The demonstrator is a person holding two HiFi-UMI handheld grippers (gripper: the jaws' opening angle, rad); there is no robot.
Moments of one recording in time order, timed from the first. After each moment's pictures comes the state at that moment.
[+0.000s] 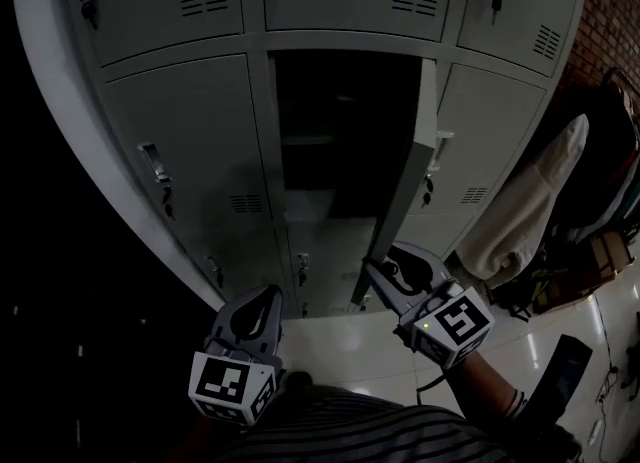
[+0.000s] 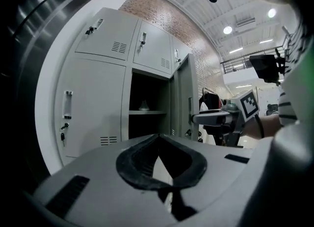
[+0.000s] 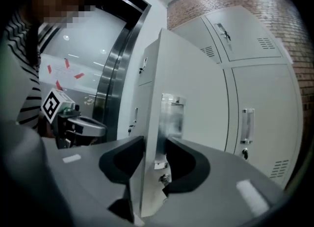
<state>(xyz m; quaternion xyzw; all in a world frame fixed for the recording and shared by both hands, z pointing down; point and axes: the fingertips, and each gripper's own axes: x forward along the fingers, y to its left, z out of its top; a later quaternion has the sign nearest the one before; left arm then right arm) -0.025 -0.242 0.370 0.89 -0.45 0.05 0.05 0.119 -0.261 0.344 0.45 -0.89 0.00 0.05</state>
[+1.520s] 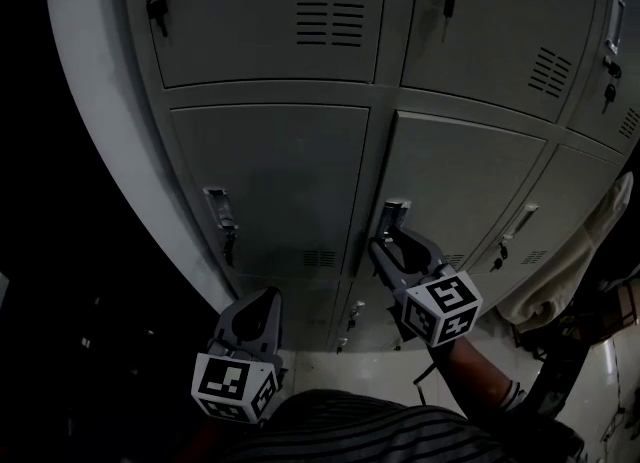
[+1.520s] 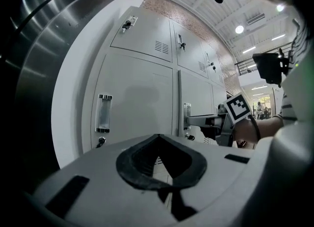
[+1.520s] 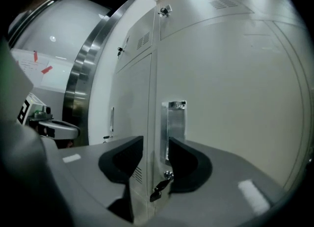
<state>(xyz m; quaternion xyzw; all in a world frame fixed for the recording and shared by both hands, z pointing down) -0.161 -0.369 0.361 0.86 -0.51 0.02 0.05 0.010 -0.449 0.345 0.48 -0.88 0.03 0.04</state>
